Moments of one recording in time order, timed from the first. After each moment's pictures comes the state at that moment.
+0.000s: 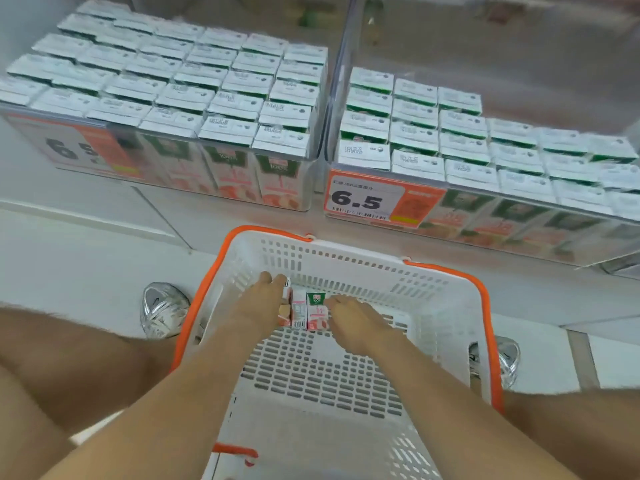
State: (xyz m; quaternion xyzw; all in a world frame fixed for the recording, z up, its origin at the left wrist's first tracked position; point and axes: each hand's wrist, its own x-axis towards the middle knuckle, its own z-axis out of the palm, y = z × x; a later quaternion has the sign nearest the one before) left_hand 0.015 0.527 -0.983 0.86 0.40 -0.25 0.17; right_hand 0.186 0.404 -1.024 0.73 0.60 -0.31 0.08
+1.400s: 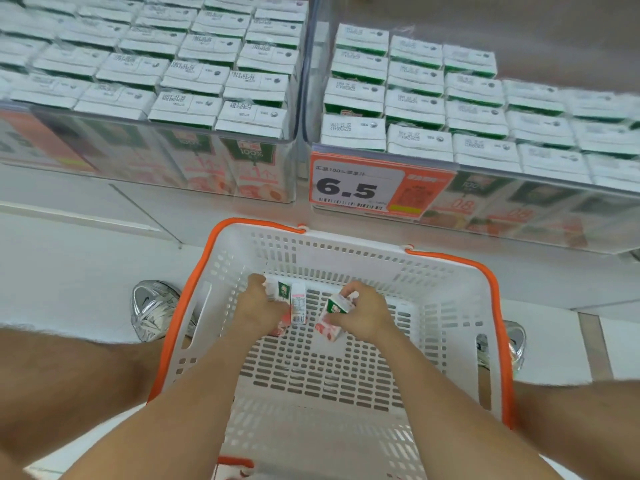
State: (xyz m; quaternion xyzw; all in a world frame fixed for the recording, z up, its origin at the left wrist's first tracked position) left_hand 0.018 0.523 -1.050 0.61 0.61 -0.02 0.51; right_hand 0.202 0.394 -1.064 0.82 0.26 -0.45 -0.24
